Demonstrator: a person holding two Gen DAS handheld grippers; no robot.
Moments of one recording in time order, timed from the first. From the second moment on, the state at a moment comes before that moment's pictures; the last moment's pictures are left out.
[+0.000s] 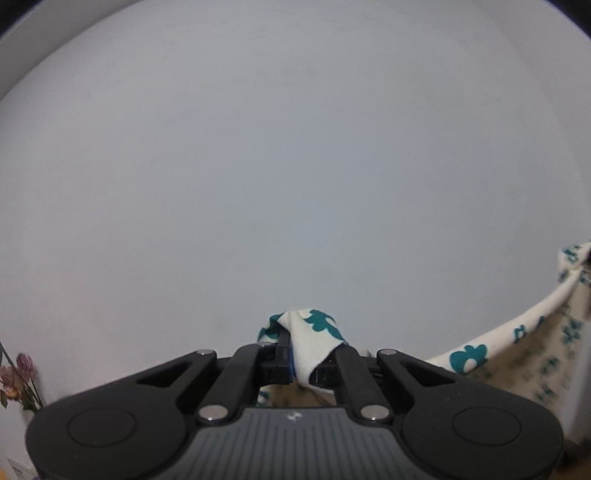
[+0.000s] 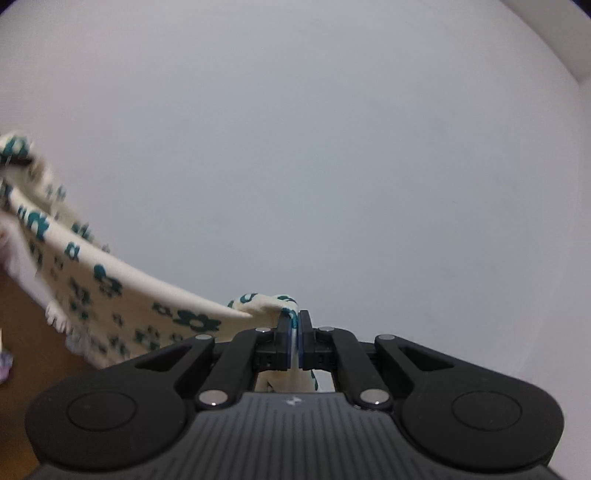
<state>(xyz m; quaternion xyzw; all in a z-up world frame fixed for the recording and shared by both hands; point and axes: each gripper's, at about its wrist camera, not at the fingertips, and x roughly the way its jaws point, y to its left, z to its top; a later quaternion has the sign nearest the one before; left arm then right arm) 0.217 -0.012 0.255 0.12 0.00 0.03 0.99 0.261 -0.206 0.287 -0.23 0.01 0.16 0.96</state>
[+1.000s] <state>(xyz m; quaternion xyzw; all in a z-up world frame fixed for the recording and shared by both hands) 0.035 0.069 0.020 0.04 0.34 -0.13 0.93 0.126 -0.325 0.078 -0.07 0.33 0.31 0.89</state>
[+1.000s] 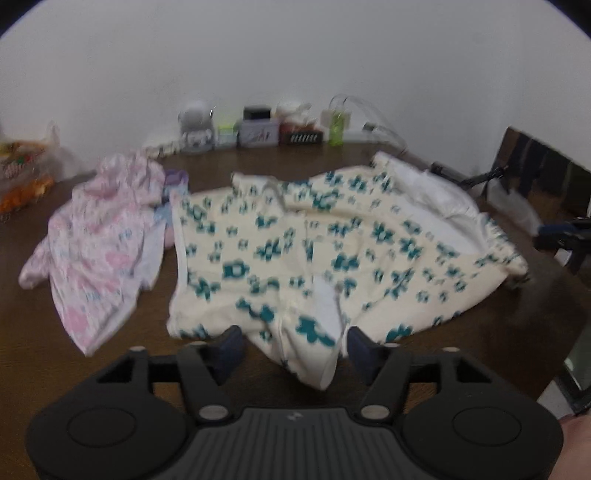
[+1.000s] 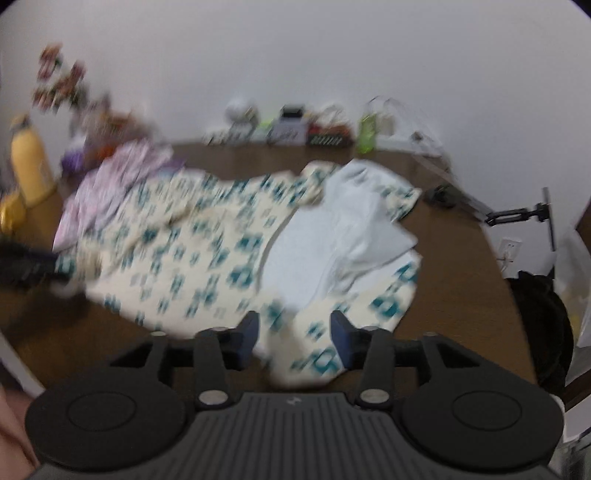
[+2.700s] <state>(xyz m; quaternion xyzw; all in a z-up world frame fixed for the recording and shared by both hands) 0.129 0.037 -0.023 0.17 0.35 -0.07 0.92 0.217 -0.345 0.019 -0.06 0.42 0.16 0.89</state>
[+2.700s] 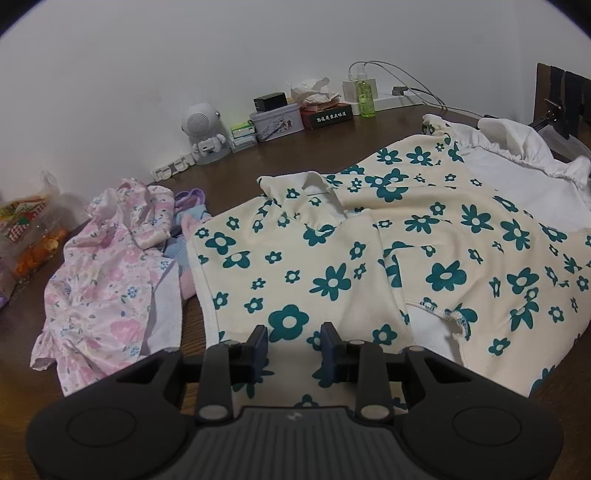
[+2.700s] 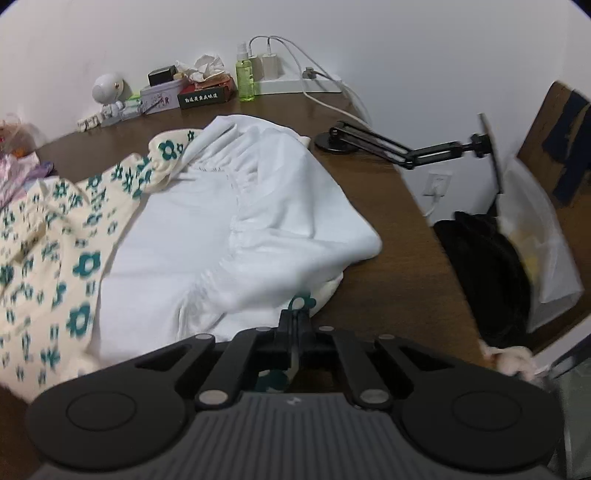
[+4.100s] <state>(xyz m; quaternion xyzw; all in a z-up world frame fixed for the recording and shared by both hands) 0.149 0.033 -0.003 0.19 0.30 -0.11 0.93 0.281 -0.301 0.081 -0.09 0.38 0.20 0.90</state>
